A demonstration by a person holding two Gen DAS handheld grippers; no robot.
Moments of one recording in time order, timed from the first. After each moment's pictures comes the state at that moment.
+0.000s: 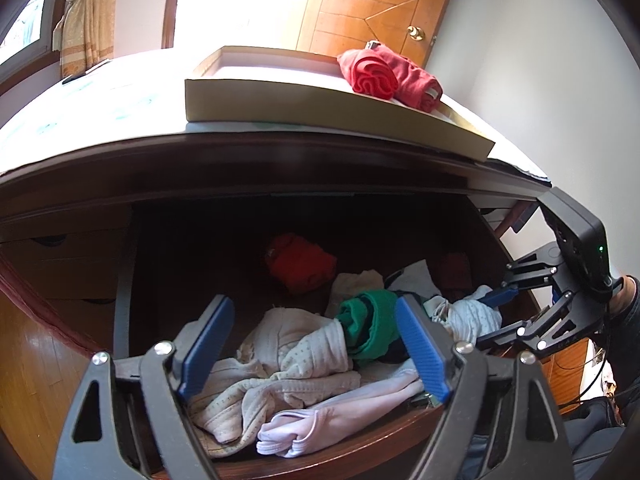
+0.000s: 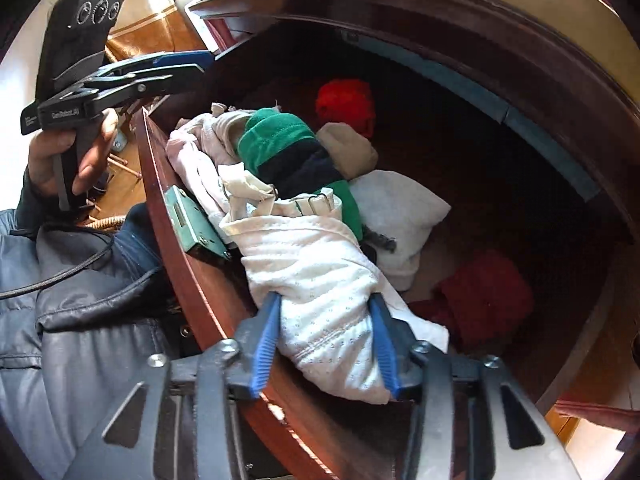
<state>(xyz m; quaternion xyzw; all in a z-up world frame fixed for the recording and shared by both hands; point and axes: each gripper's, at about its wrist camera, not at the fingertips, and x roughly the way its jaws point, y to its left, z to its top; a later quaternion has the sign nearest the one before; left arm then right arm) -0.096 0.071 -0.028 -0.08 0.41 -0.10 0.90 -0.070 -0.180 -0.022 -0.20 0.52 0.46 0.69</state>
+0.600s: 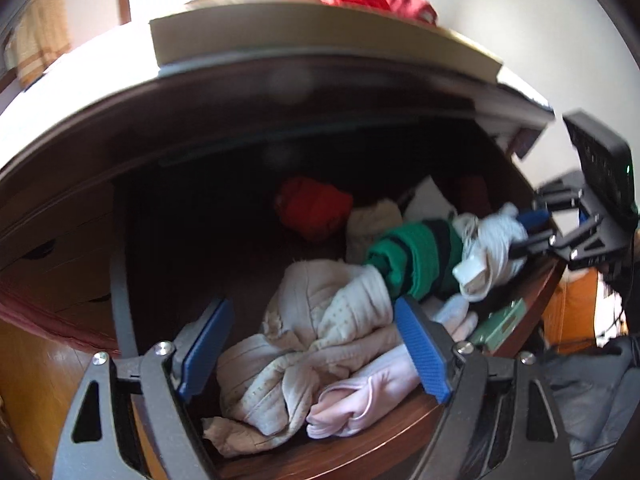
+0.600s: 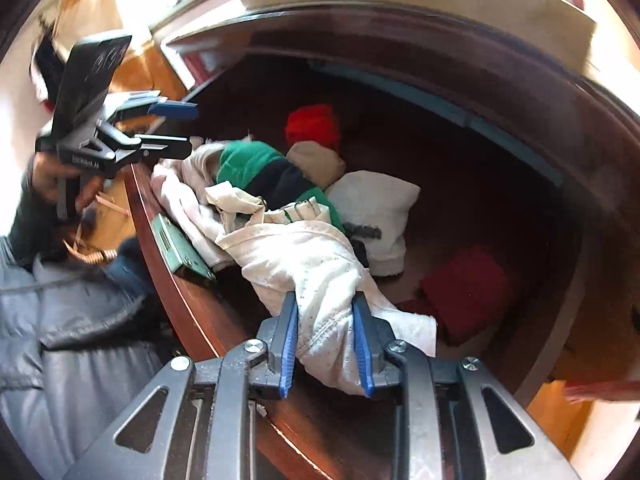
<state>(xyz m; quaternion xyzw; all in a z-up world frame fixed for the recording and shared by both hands) -0.076 0.077 -0.055 0.01 0.51 -0.15 0.85 -0.063 -0.192 -0.015 -0.17 0.51 0.44 0.73</state>
